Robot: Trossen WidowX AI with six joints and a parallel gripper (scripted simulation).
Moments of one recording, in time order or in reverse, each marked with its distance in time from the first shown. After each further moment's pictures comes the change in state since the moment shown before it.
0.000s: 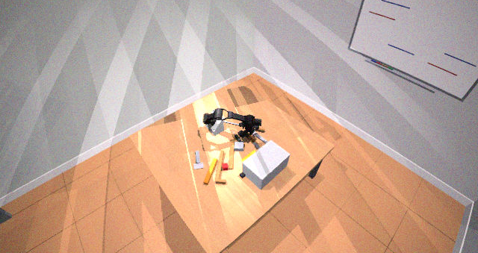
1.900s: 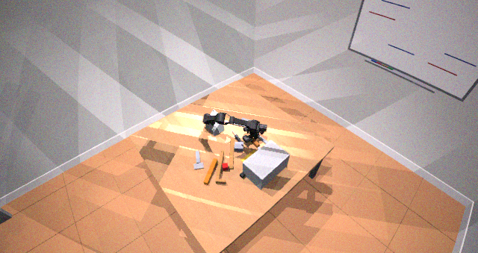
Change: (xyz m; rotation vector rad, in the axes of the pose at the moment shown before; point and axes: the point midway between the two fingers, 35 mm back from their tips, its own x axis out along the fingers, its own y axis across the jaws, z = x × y) arm -0.001 0.002 -0.066 0.004 0.000 0.000
